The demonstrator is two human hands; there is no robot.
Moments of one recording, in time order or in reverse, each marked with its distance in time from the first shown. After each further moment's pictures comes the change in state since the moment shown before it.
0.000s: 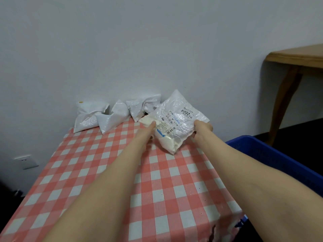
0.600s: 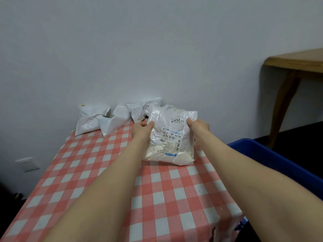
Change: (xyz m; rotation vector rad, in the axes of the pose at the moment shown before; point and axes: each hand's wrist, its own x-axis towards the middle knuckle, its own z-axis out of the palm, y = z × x) left_hand -0.008 0.016 -0.001 -0.004 0.200 0.269; right_hand -0.016 -0.011 -0.002 -0.321 -0.141 -0.114
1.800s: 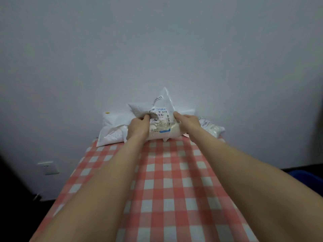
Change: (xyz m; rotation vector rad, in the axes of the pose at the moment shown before) left_hand 0.138 0.036 -0.085 0.299 0.199 0.046; right_hand 0.072 -0.049 0.193 -0.211 -0.321 -0.269
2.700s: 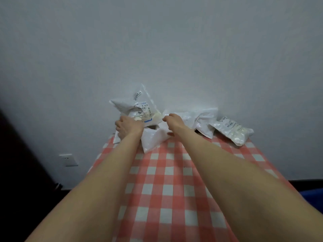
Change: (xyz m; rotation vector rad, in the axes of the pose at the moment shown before) left_hand 0.062 -0.041 -0.039 0.291 0.303 -0.166; right_hand 0.027 -0.005 0.110 0.037 -0.269 0.129
